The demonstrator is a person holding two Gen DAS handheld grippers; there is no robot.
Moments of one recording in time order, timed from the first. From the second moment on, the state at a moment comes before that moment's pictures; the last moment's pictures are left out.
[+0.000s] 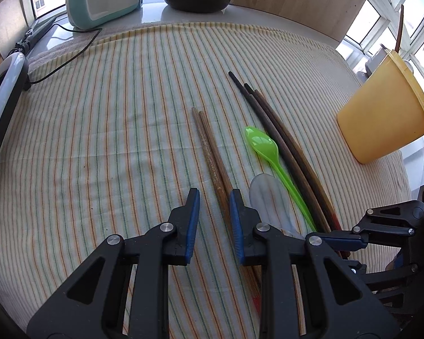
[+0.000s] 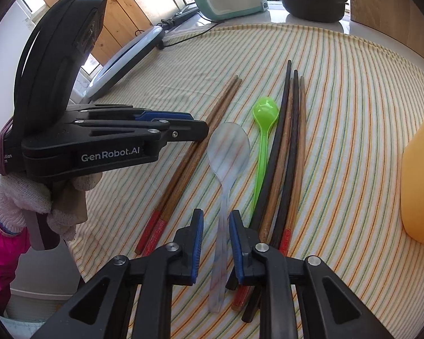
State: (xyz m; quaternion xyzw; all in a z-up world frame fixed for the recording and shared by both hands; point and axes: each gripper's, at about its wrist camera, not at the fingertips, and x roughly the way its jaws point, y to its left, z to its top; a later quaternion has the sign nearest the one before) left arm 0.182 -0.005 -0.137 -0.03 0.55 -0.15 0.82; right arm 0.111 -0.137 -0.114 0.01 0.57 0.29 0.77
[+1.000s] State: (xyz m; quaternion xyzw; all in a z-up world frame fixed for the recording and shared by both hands) left arm 0.189 0.007 -0.141 -0.05 0.56 -0.15 0.81; right arm 0.137 -0.095 -0.118 -0.09 0.59 0.27 0.75
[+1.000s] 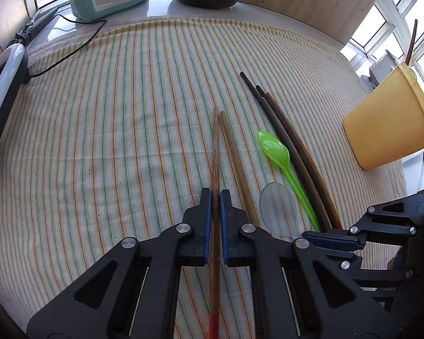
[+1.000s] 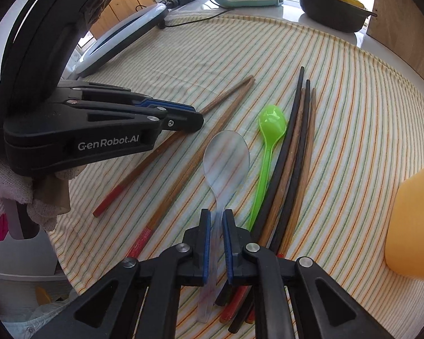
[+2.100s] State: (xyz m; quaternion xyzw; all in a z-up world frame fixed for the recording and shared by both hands) left arm 0.121 0.007 -0.040 -0.14 0.40 -0.20 0.88; right arm 0.100 -0.166 -0.033 0.05 0.45 0.23 0.86
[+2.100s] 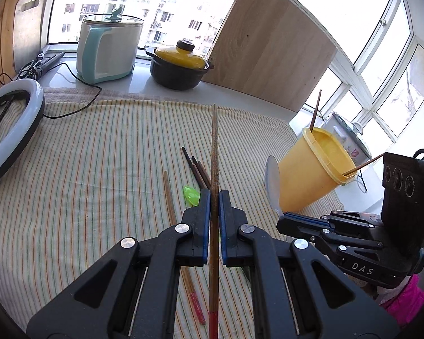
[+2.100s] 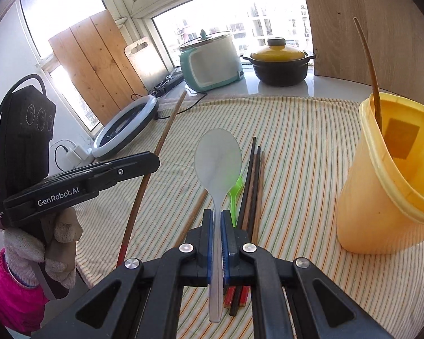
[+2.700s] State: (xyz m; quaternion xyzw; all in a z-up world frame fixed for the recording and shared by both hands) left arm 0.139 -0.066 0.026 -0.14 0.33 -0.28 0.89; right arm 0.091 -0.254 0.040 0.08 0.36 0.17 0.91
